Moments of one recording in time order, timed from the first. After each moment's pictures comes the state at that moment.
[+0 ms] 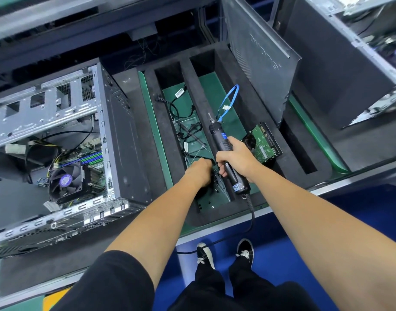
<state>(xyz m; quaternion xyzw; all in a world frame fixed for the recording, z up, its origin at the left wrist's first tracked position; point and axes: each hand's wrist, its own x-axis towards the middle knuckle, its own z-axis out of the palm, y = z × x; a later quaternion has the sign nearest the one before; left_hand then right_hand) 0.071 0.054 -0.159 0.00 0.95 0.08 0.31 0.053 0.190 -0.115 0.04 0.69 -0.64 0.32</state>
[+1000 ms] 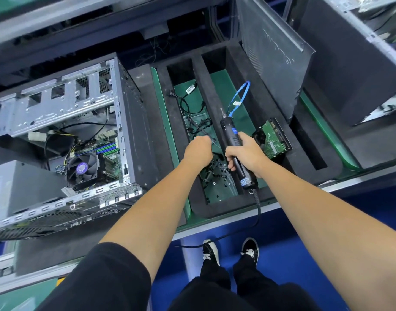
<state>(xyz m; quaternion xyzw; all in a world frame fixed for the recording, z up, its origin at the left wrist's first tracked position) 0.058 0.032 -0.131 -0.07 0.98 0.11 0.16 0.059 0.189 -0.115 0.03 0.72 -0.63 0.29</state>
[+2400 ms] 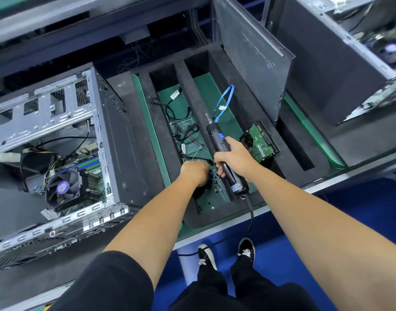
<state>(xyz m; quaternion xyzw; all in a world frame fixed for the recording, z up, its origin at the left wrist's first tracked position) 0.065 0.049 -0.163 0.08 0.94 -0.10 0.30 0.055 0.190 -0.114 0.03 0.72 -0.63 0.30</state>
